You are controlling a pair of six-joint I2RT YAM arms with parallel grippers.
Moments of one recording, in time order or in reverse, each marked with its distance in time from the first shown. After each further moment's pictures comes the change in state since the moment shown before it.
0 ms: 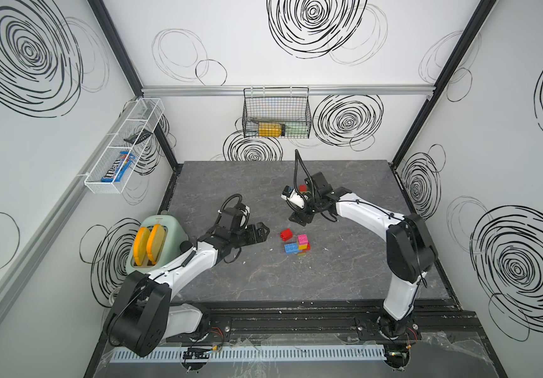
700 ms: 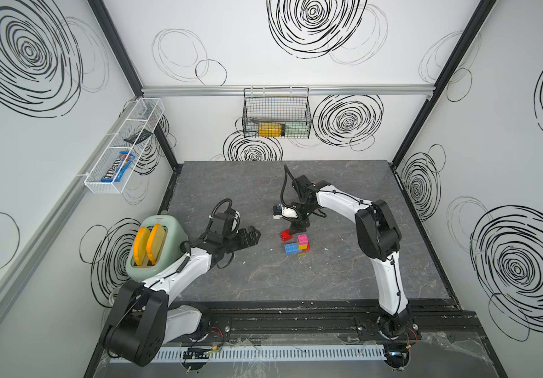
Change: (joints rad) left arm 0.090 -0.056 -0.080 -0.018 0.002 0.001; right arm 0.015 0.293 0.266 -0.320 -0.145 -0.501
